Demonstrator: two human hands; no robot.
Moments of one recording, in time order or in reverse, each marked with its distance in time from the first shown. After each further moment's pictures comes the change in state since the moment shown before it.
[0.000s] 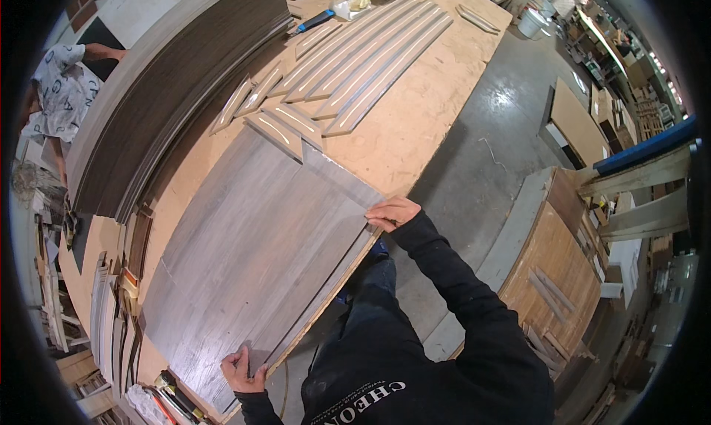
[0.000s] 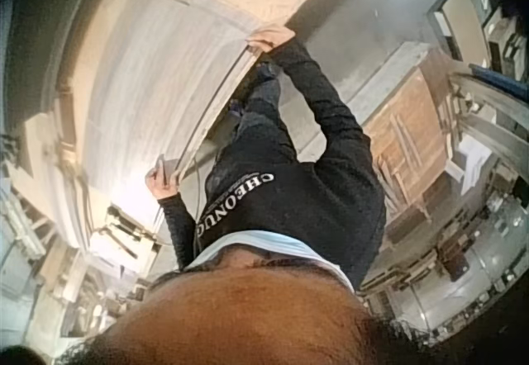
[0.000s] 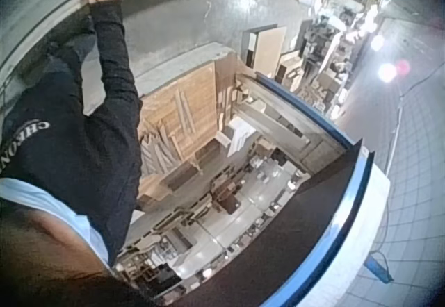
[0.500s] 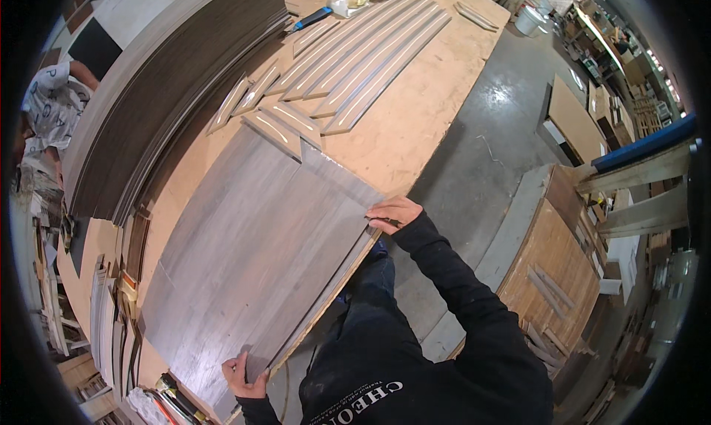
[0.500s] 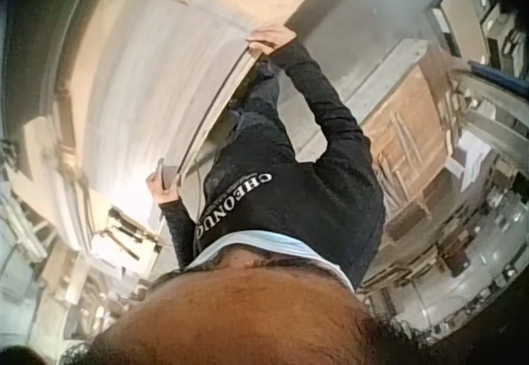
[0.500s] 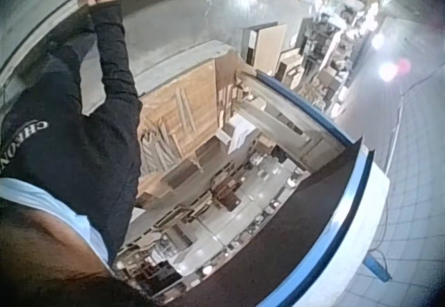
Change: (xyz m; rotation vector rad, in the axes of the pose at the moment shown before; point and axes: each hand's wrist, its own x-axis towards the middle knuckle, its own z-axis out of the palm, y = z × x) left_hand -0.001 0.000 -0.006 -0.187 -0.022 -0.114; right_hand 0.001 -0.009 -0.006 0.009 -0.038 0.055
